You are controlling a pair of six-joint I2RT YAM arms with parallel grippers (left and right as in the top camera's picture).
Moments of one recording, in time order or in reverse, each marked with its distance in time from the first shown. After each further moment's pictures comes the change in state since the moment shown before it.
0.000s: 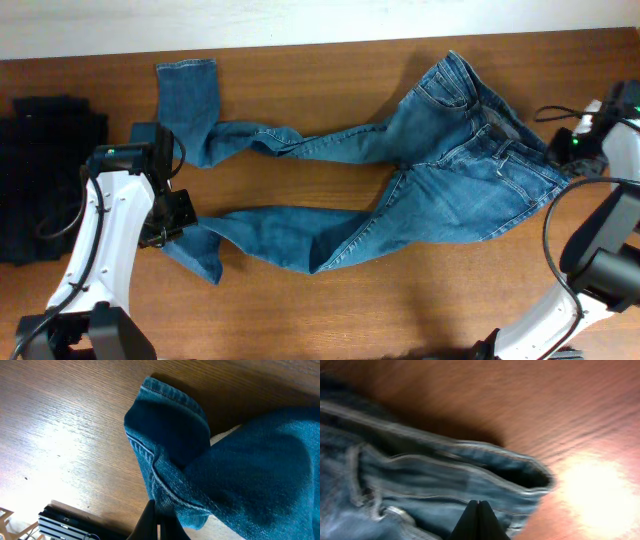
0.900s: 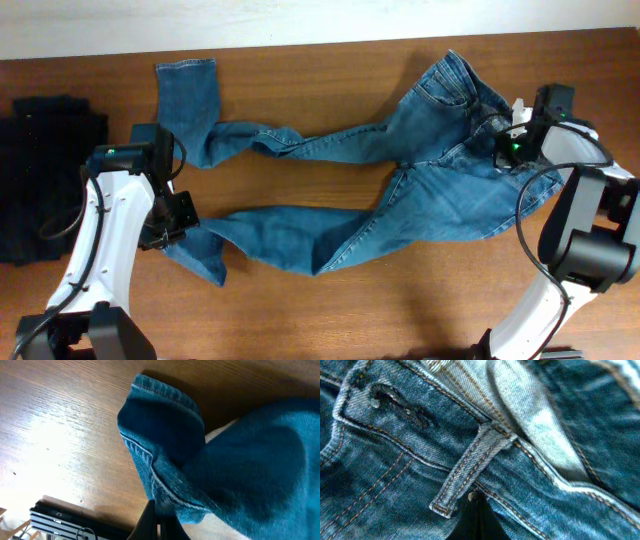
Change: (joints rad) left arm 0.000 0.000 0.000 -0.023 0.043 0.000; right arm 0.177 0.058 -0.166 0.314 0.033 -0.204
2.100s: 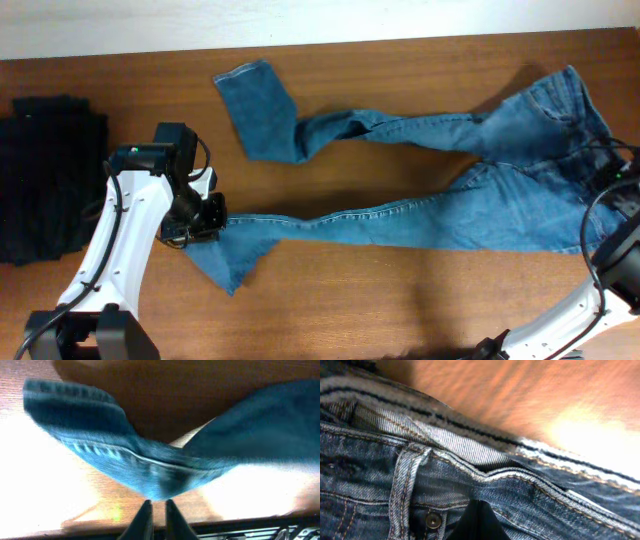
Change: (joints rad) left arm -0.097 0.000 0.000 0.003 0.252 0.177; right arm -0.463 0.060 0.071 -0.006 0.037 0.283
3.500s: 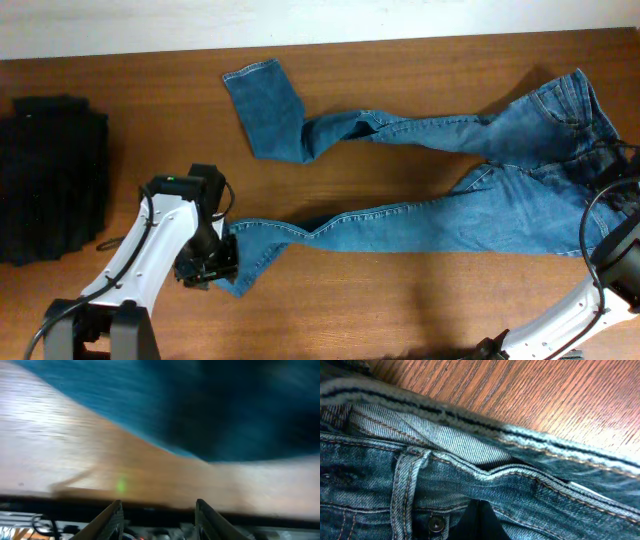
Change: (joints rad) left arm -0.094 -0.024 -0.269 0.042 -0.100 -0.166; right arm 0.024 0.005 0.005 0.006 0.060 0.056
